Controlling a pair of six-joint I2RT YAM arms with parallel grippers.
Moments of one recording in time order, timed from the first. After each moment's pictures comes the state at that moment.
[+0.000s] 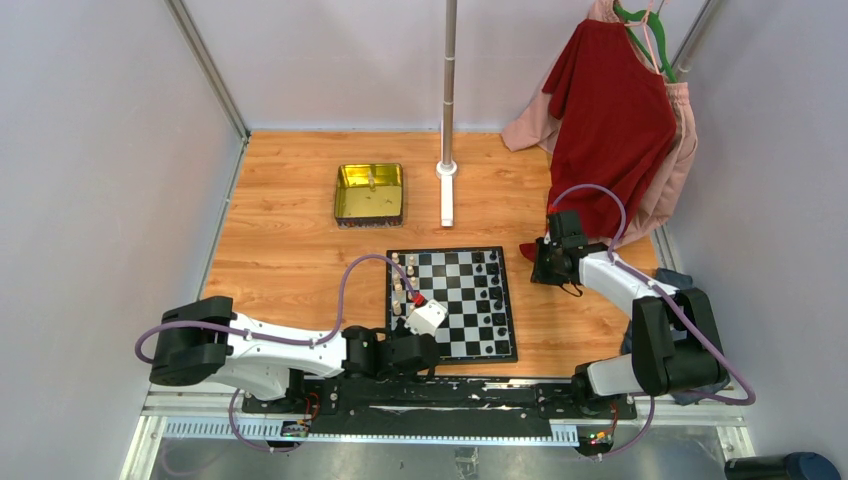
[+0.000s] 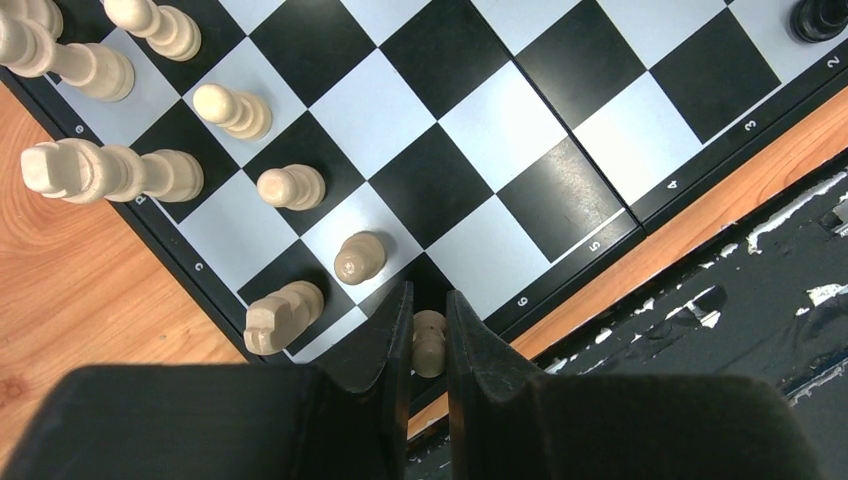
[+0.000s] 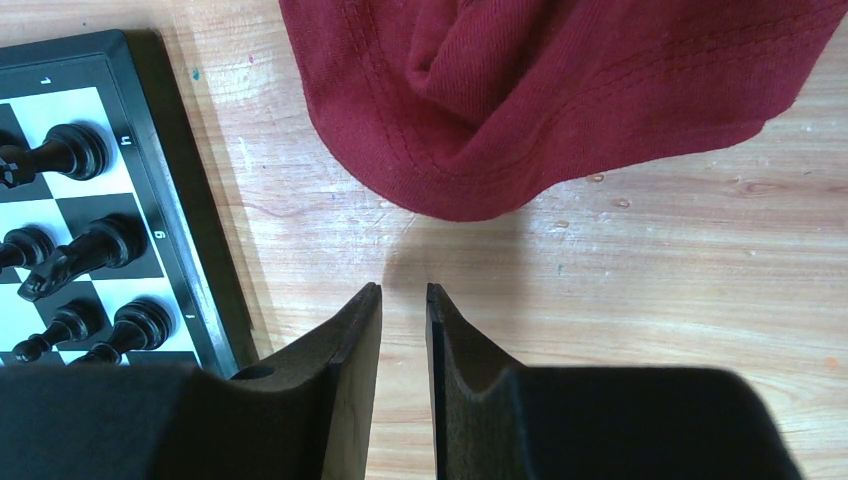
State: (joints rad) left arm -1.45 1.29 0.57 -0.25 -0.54 -0.64; right arm 0.21 1.37 0.68 -0.34 0.00 0.30
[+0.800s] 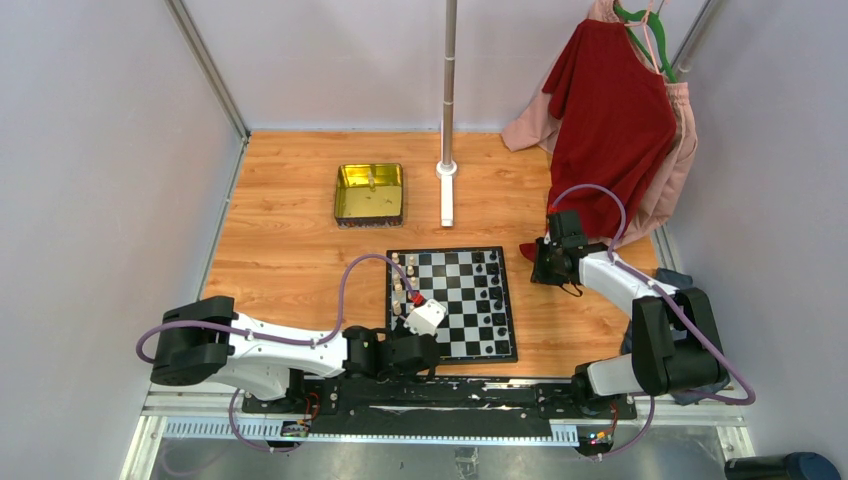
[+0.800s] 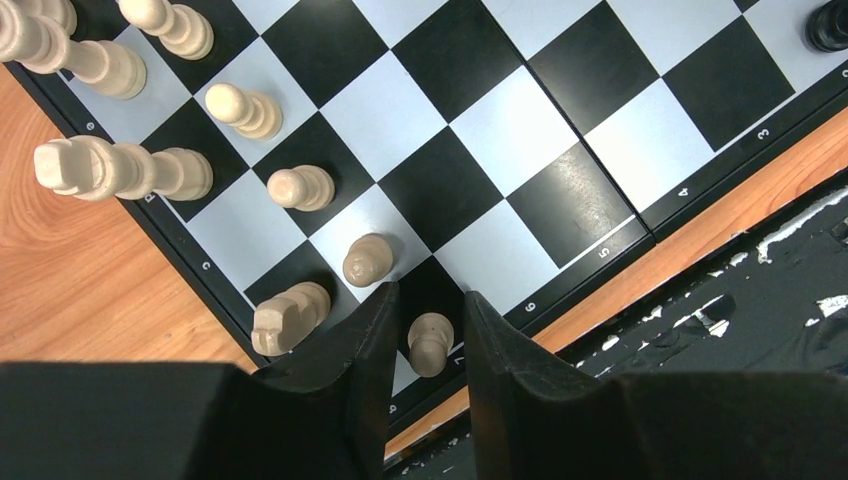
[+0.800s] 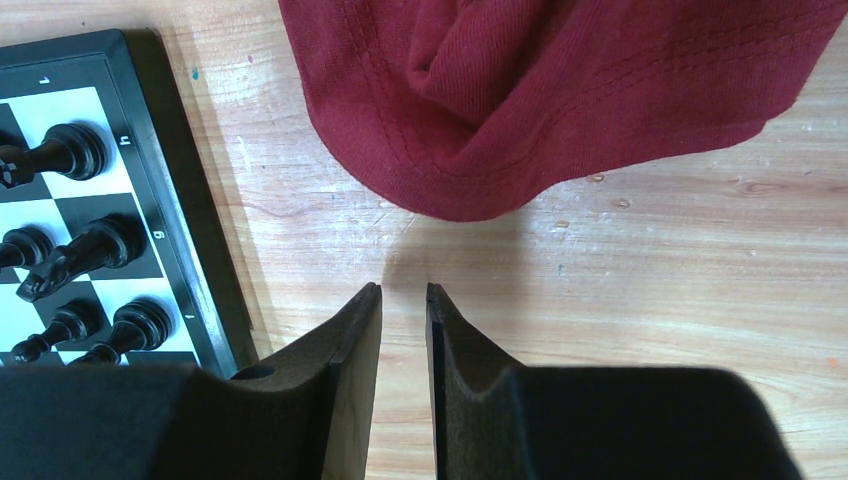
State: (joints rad) left arm -1.45 1.30 0.57 -0.26 -0.56 -0.65; right arm 0.21 1.37 0.68 -0.34 0.00 0.30
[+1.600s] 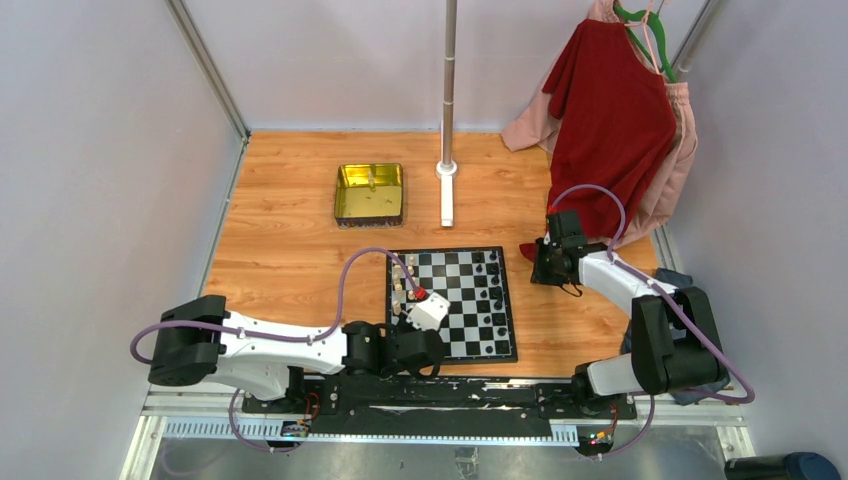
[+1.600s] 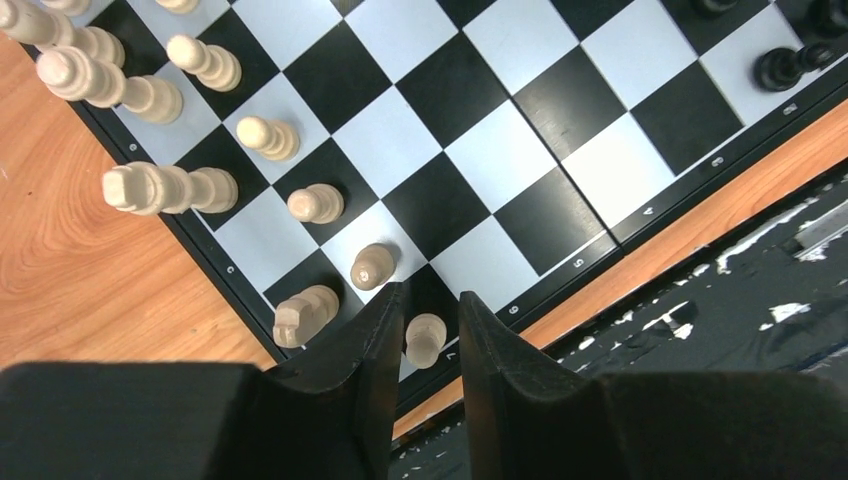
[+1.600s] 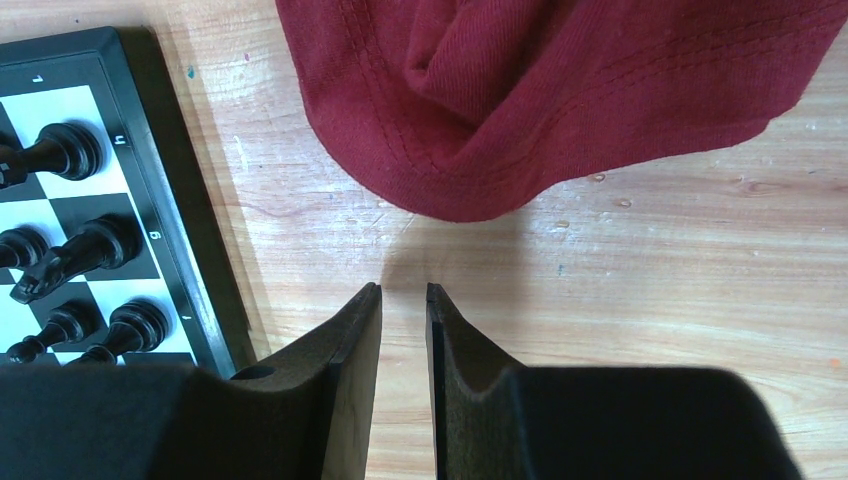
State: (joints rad) left arm -1.45 1.30 0.64 -0.34 -0.57 -0.65; right arm 0.21 1.38 0.68 -0.34 0.00 0.30
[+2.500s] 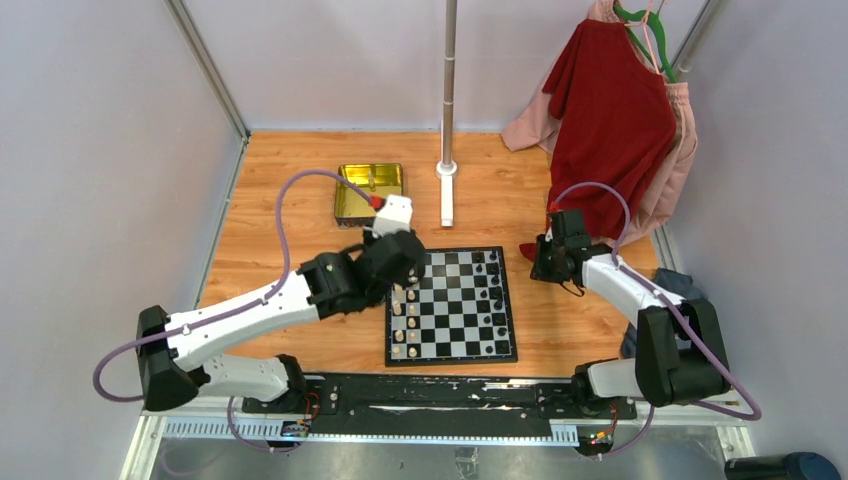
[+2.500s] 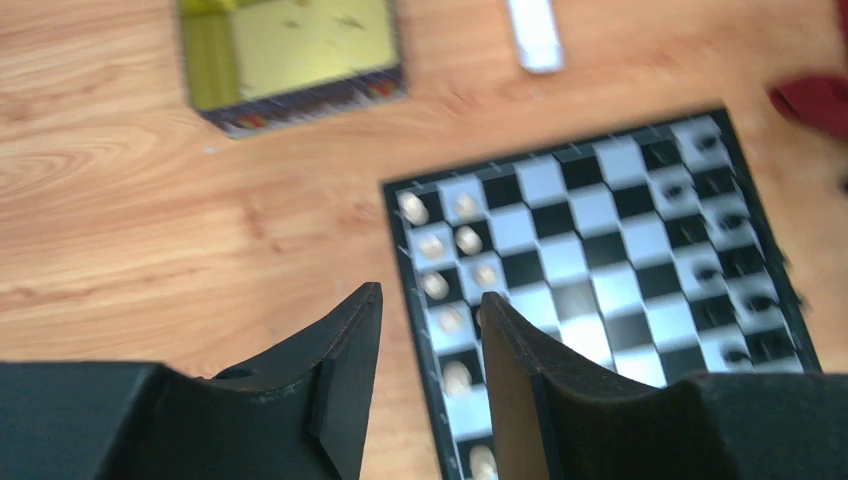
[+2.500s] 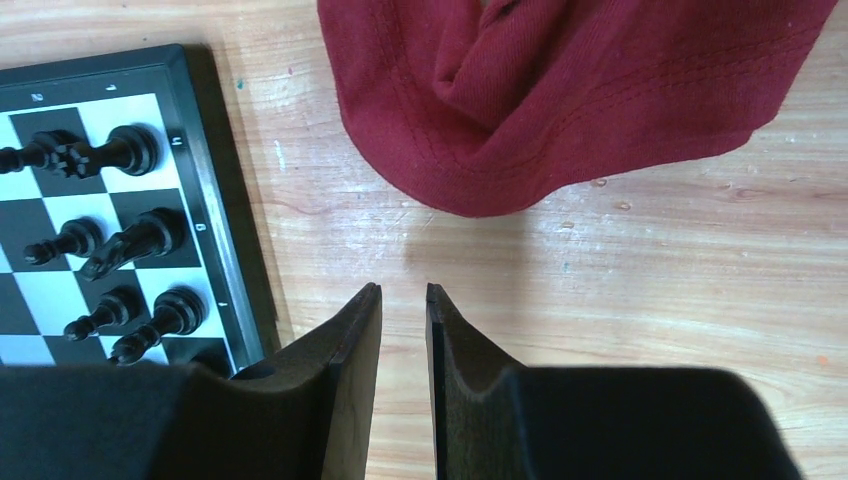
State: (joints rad) left arm -1.15 1.19 1.09 -0.68 -0.79 -0.56; right arm 0.21 1.33 0.68 -0.34 -0.02 0.30
